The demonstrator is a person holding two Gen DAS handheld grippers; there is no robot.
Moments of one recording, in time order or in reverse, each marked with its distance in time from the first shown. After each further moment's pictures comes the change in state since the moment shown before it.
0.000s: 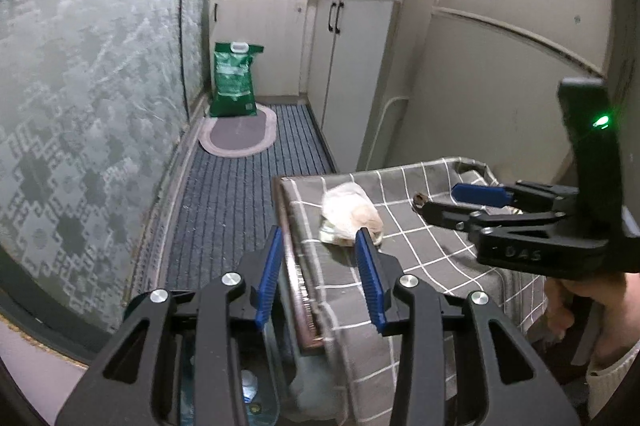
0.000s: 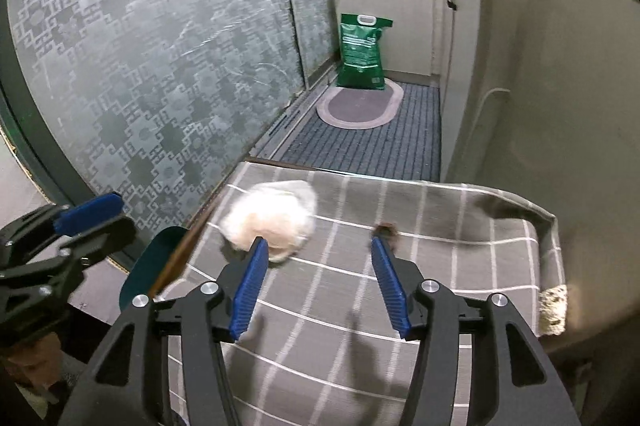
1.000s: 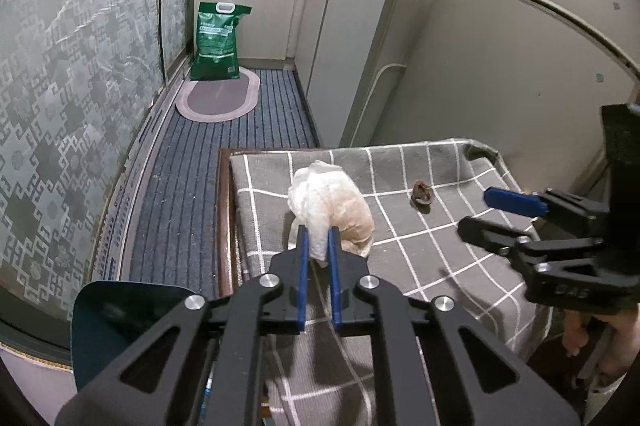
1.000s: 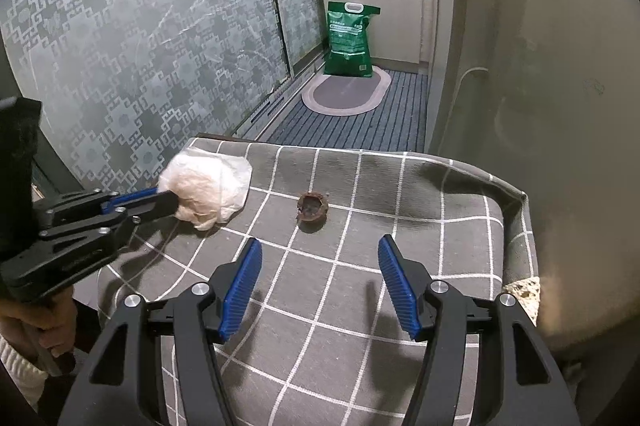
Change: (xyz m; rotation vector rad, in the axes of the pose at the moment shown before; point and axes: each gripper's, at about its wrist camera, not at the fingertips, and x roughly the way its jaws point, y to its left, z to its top) left arm 0.065 -0.008 0.004 -0.055 0.106 -0.062; right arm 0.010 -0.038 -0.014 -0.016 0.044 -0.022
